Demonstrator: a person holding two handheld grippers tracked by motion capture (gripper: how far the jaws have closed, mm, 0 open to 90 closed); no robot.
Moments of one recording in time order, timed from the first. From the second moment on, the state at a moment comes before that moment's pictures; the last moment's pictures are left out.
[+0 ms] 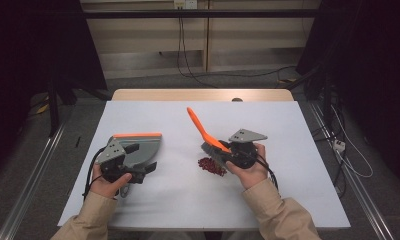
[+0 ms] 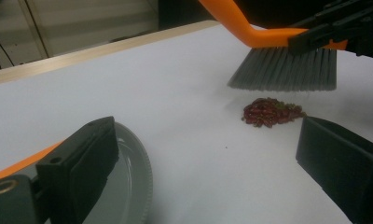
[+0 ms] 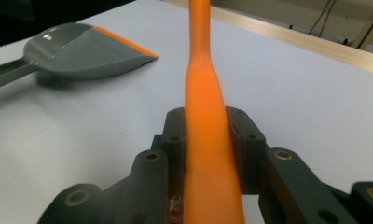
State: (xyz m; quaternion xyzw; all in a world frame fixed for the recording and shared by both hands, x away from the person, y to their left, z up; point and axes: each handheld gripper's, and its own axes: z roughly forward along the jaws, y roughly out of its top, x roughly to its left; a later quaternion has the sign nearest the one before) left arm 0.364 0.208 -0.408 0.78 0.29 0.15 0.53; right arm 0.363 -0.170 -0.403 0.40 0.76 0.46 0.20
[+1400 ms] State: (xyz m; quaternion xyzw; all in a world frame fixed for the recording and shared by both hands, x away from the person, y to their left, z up) left arm 0.354 0.239 -0.413 0.79 0.35 0.16 0.48; right arm 0.383 -0.207 -0.425 0.47 0.77 0.39 0.21
